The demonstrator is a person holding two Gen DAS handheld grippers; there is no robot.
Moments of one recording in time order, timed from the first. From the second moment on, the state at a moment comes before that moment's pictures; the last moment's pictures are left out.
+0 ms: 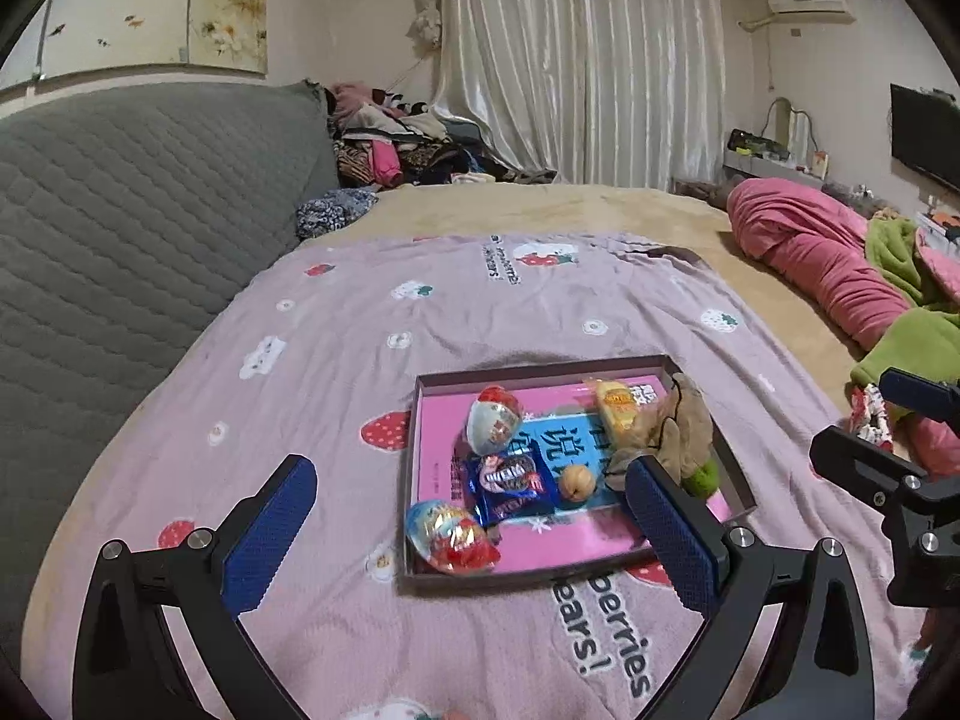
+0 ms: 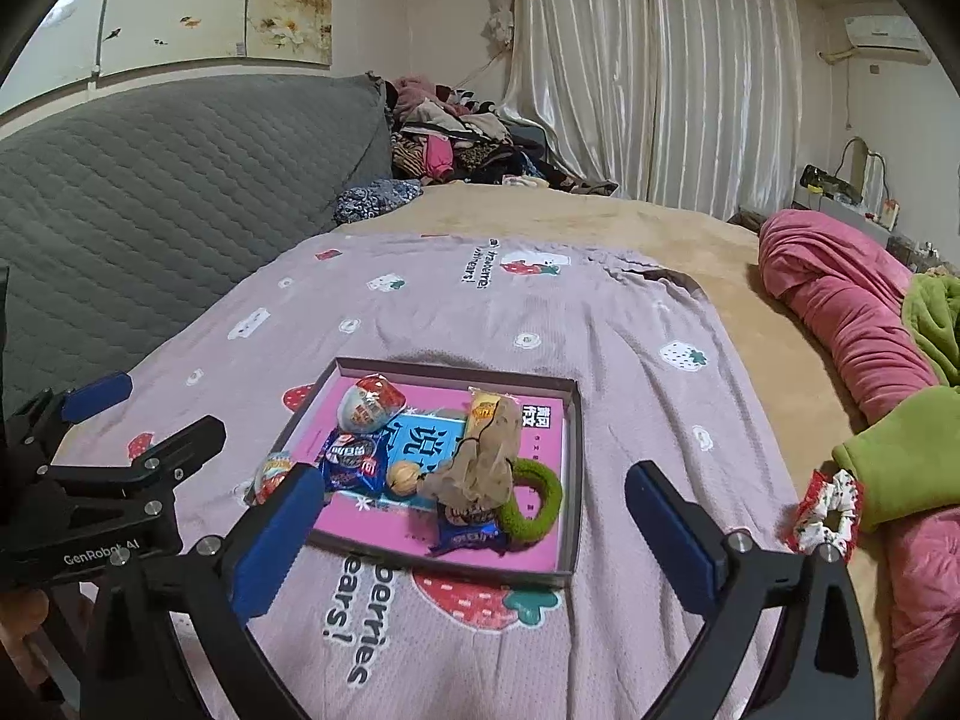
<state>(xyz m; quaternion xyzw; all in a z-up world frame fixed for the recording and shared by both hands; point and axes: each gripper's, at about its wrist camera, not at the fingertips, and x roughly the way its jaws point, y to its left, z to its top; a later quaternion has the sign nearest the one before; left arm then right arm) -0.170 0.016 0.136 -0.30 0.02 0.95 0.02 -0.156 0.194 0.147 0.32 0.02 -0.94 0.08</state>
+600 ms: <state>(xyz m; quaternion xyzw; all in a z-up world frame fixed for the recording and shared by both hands) -0.107 0.017 0.133 -0.30 0.01 0.95 0.01 -0.104 0.199 0.139 0.32 0.02 -0.94 0.08</state>
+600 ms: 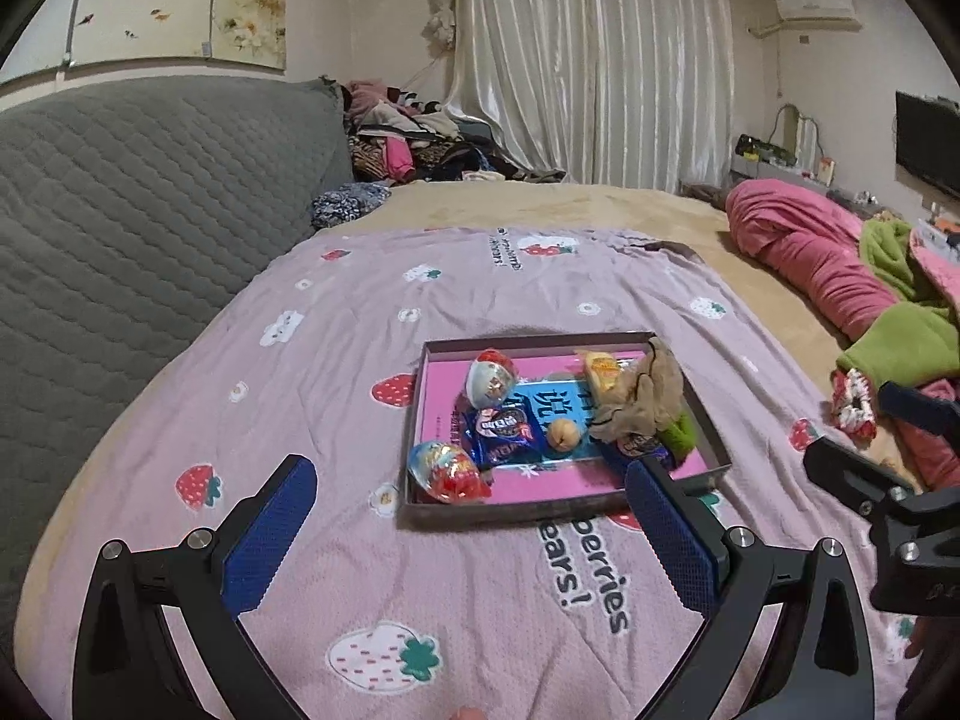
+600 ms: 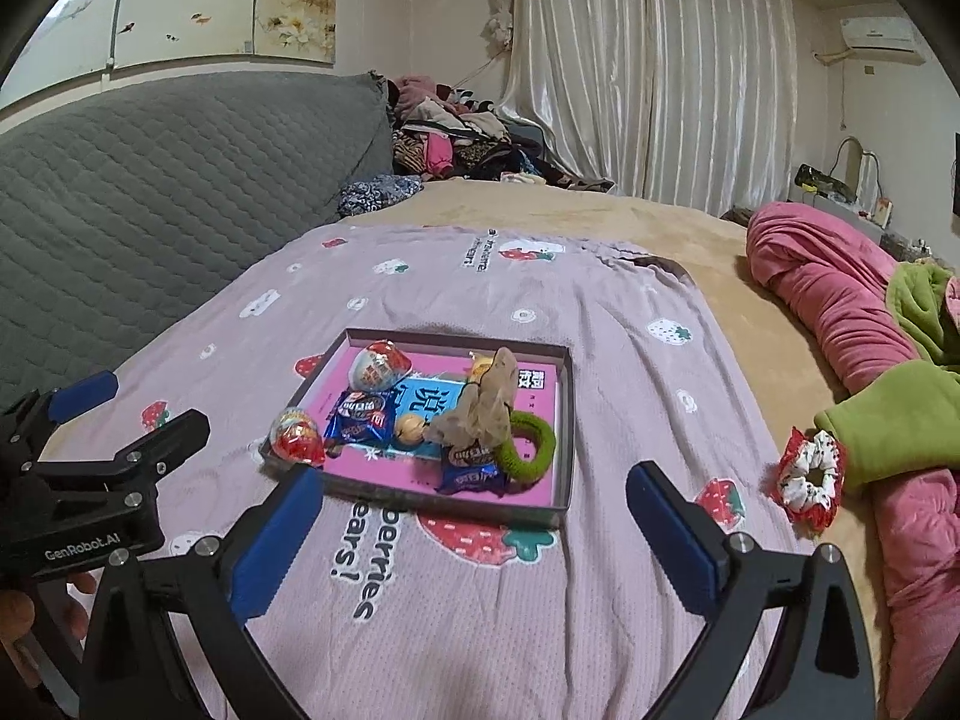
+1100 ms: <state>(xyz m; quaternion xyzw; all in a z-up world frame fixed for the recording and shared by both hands) -0.075 0.021 0.126 -0.31 0.01 0.95 0.02 -0.080 0.197 0.127 0.32 0.03 -0.94 0.07</state>
